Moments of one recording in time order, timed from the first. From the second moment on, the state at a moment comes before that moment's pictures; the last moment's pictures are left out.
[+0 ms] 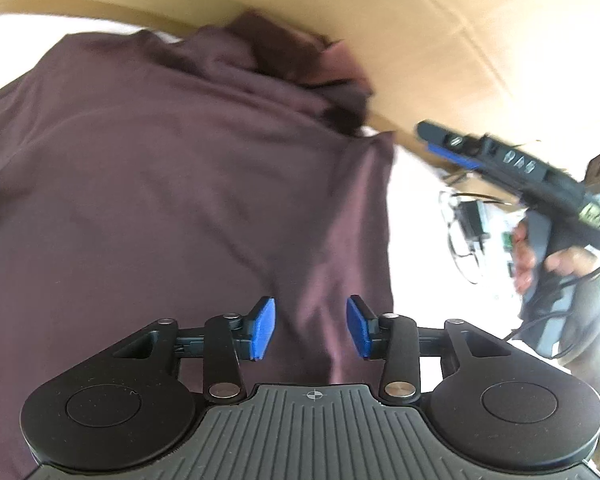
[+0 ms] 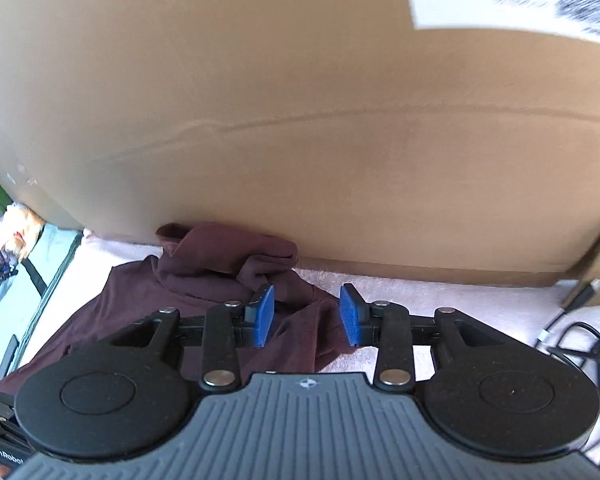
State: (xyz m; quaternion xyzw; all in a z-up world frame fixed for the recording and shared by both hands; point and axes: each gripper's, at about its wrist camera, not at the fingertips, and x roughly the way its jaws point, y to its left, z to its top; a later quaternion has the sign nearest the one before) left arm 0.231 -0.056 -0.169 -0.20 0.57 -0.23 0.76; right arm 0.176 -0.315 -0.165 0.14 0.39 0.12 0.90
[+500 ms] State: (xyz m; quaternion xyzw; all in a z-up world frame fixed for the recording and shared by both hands) left arm 0.255 -0.093 -0.205 -0.20 0.58 -0.23 0.75; right arm 0.219 -0.297 -0.220 0.12 0.43 0.13 0.89
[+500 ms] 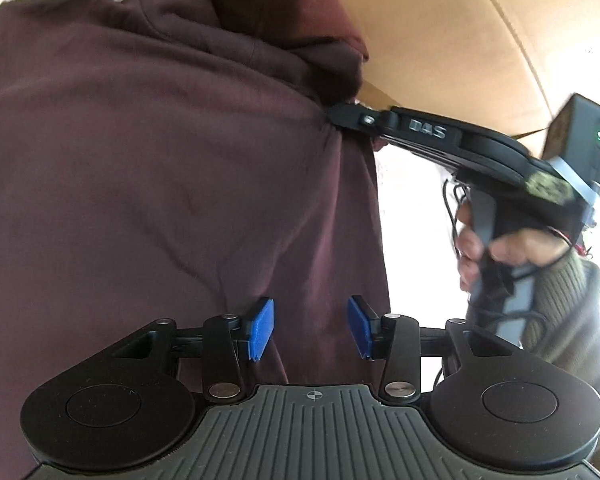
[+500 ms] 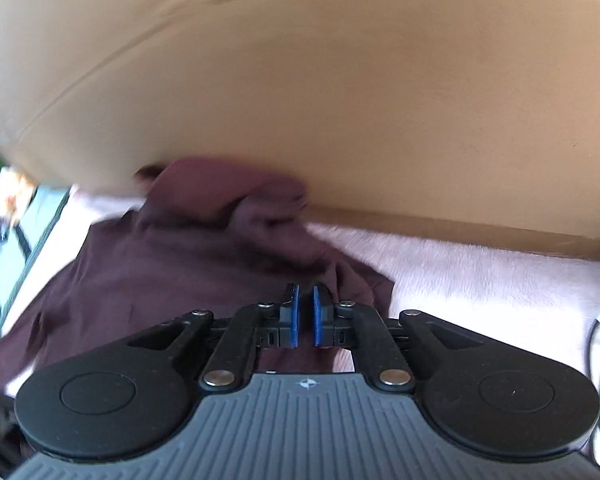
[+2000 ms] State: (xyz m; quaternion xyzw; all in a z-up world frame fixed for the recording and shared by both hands) left arm 0.290 -0.129 -0.204 -0.12 0.62 -0.35 0.70; right arm -0.085 -0.270 -0.191 0.38 0.49 0.15 0.77
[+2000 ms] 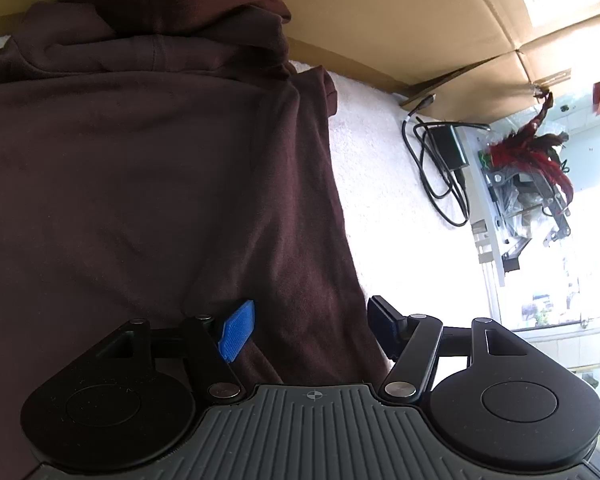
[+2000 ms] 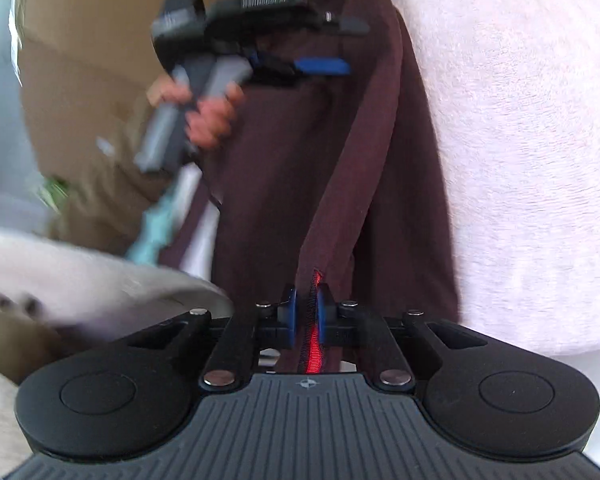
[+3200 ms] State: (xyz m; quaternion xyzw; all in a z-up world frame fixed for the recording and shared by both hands) left arm 0.290 -0.128 -0.201 -0.14 0.62 -0.37 0.68; right arm -0.051 -0.117 -0.175 0.05 0.59 0.01 0.81
